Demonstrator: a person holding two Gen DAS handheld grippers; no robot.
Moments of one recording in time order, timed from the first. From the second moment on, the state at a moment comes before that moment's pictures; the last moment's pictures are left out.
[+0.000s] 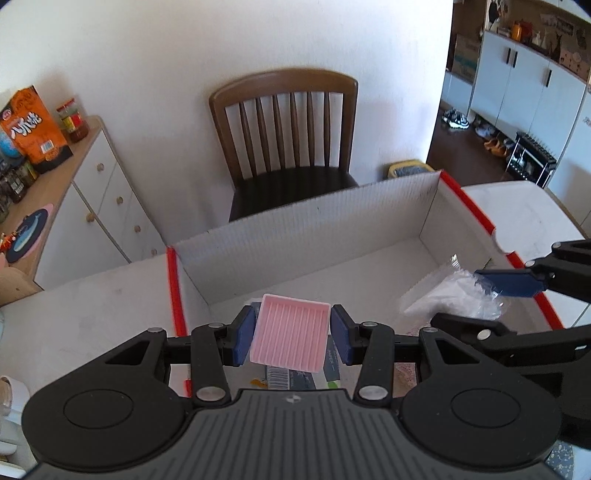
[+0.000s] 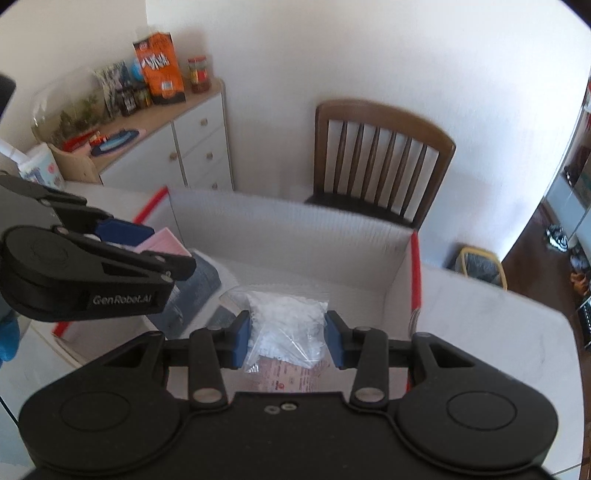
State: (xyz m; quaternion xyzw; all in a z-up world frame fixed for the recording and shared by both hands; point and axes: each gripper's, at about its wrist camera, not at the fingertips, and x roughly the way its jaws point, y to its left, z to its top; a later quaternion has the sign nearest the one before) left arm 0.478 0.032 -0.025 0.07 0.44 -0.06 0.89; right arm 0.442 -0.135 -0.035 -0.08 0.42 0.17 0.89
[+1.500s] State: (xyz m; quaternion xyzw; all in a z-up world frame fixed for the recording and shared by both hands) left arm 0.504 0.026 -0.081 0.04 0.51 -0.07 0.85; right arm 0.448 -0.119 -0.087 -0.15 0.45 0.18 0.86
